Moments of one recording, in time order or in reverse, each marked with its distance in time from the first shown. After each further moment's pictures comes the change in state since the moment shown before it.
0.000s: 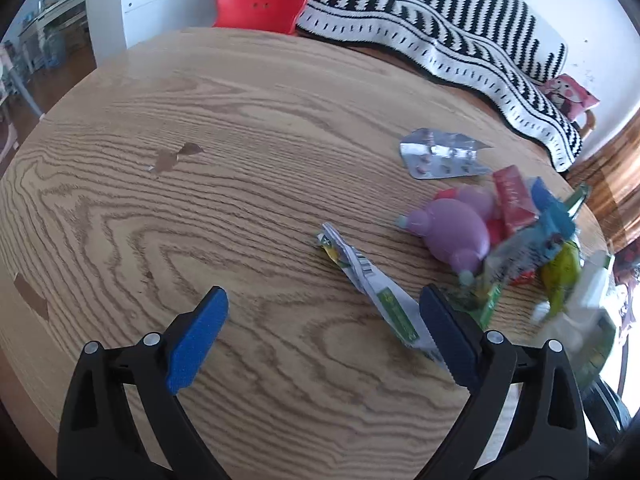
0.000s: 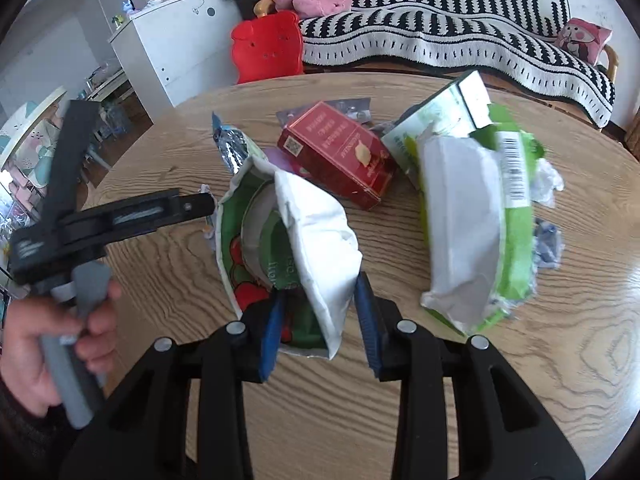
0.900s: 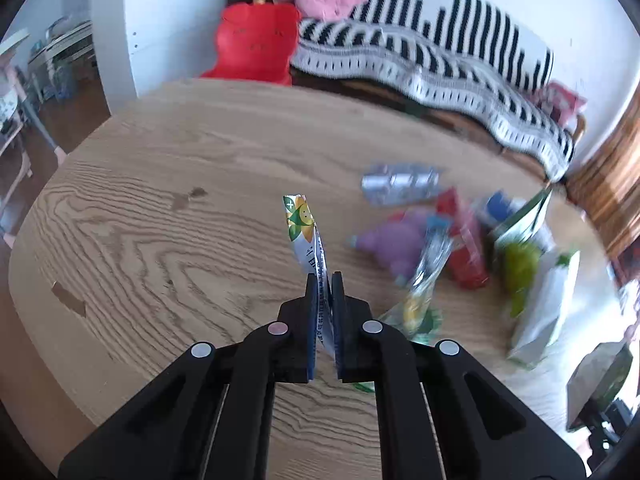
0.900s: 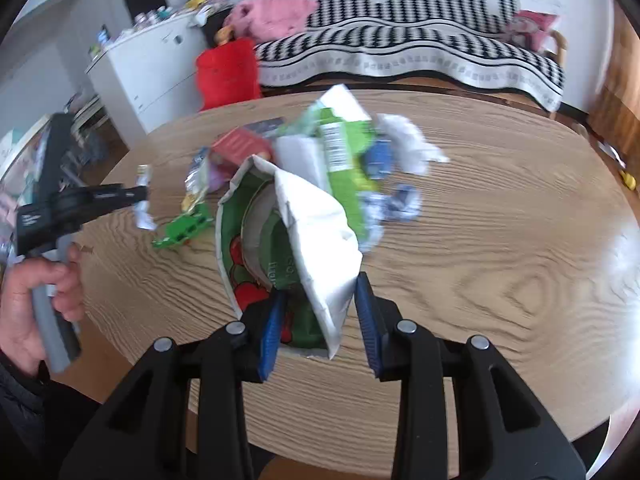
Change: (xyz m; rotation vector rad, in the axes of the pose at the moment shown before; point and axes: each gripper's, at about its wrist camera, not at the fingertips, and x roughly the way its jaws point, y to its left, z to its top) left arm -0.068 -0.033 -0.013 0.029 -0.151 0.021; right arm -0.101 -0.083 -0.053 0.108 -0.075 -0.100
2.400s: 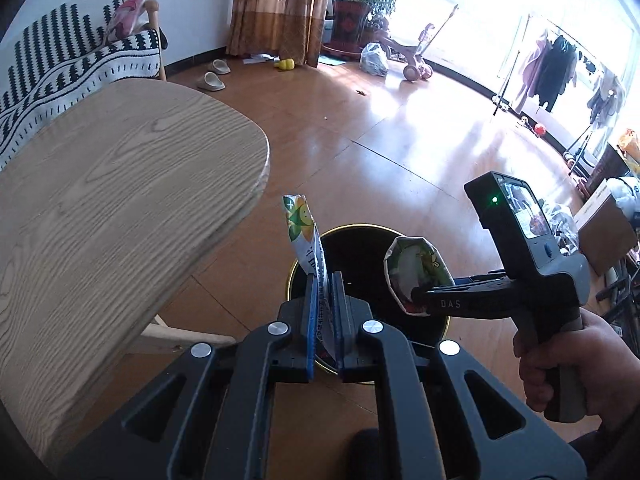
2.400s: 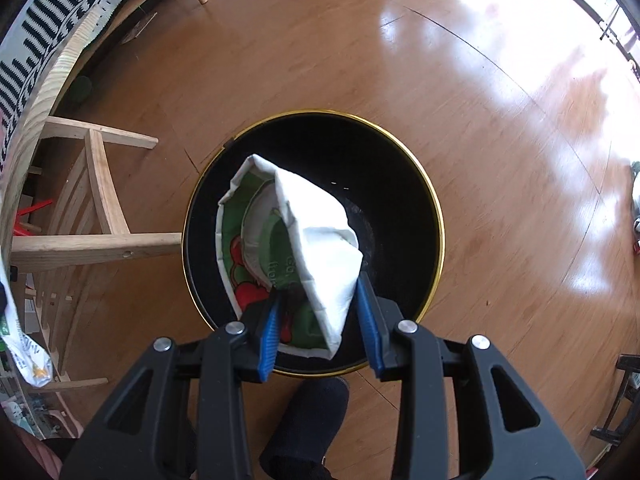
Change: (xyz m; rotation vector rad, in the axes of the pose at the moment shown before) left arm -0.092 -0.487 -0.372 1.002 0.172 -0.738; right arm -0.133 -0.425 -0.323 0.878 0.324 -0.412
